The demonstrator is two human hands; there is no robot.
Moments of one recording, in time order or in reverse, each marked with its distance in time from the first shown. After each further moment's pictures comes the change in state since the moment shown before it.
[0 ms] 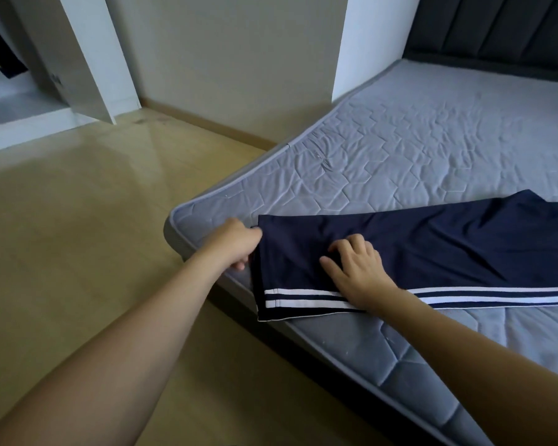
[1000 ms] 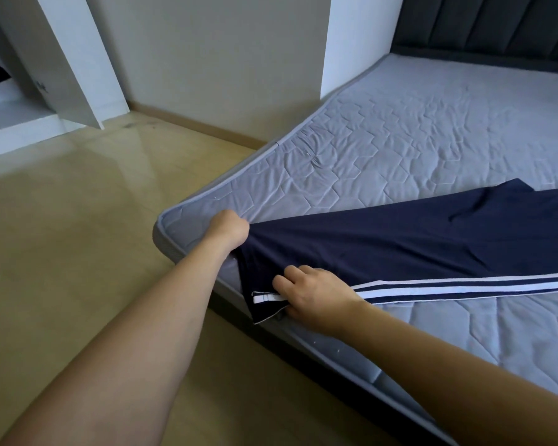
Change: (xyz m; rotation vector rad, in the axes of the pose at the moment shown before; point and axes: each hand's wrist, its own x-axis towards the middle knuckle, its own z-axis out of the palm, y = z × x) left_hand 0.064 0.006 0.018 0.050 0.209 0.052; right_hand -0.026 -0.057 0.004 -0.357 -0.133 -0.573
